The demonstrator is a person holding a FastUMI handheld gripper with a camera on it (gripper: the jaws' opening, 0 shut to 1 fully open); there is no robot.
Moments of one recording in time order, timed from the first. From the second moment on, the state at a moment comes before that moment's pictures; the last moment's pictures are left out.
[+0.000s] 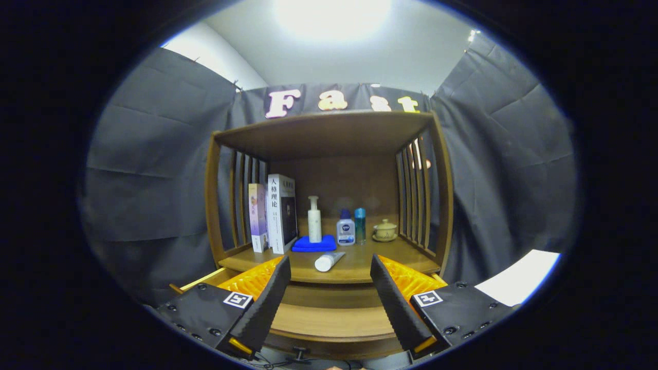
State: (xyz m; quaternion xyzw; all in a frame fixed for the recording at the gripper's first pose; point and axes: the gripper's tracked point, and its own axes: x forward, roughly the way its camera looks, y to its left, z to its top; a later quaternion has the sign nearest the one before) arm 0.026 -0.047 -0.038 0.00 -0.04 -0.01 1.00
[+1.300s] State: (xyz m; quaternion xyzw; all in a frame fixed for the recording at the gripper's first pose) arm 0.003 -0.026 -0.214 0.00 0.09 -0.03 1.00
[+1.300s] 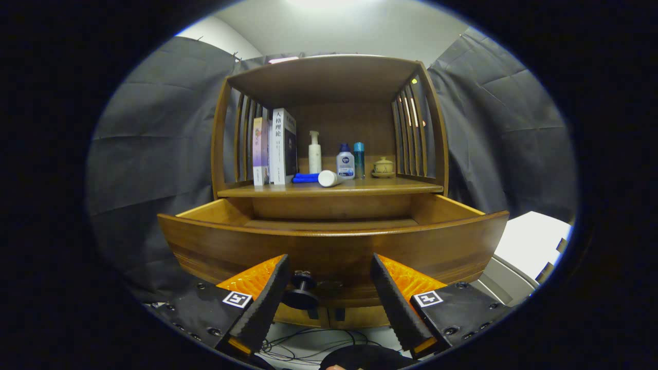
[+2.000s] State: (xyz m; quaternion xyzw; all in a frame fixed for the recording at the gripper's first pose) arm 0.030 -0.022 -0.222 -0.01 0.09 -0.05 0.99
